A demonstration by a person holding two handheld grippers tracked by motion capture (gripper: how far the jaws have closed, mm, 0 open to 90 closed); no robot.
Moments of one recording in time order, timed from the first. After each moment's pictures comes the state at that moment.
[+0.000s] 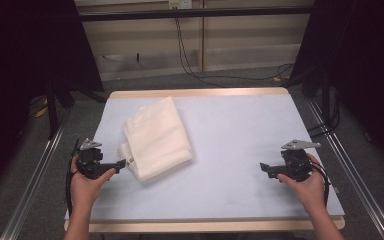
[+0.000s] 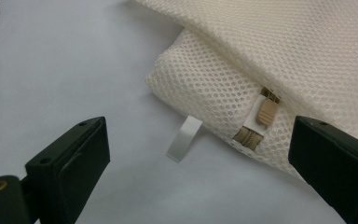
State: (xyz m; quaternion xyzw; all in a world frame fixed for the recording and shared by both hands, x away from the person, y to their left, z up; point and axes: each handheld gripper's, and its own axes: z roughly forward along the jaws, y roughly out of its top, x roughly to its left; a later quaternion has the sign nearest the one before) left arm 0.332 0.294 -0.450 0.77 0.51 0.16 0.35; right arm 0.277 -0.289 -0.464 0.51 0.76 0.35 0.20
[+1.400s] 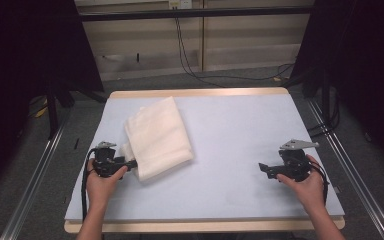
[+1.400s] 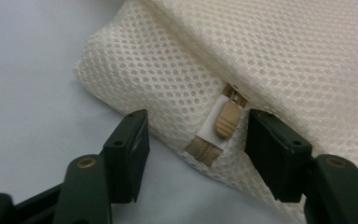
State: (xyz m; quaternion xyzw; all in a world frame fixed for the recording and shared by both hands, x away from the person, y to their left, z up) left arm 0.345 0.263 -0.475 0.77 0.52 0.10 0.36; right arm 0.278 -0.286 -0.463 0.50 0.77 0.35 0.20
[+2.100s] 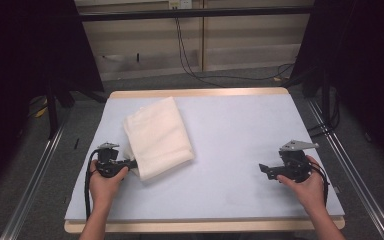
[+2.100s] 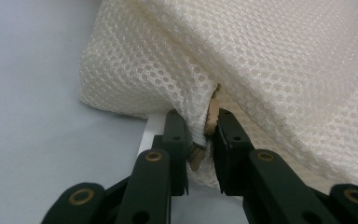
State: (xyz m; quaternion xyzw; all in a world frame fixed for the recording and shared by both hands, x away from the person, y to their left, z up) left arm 0.339 0.254 -0.468 0.77 0.52 0.07 0.37; right arm 0.276 -0.286 -0.463 0.49 0.77 0.35 0.20
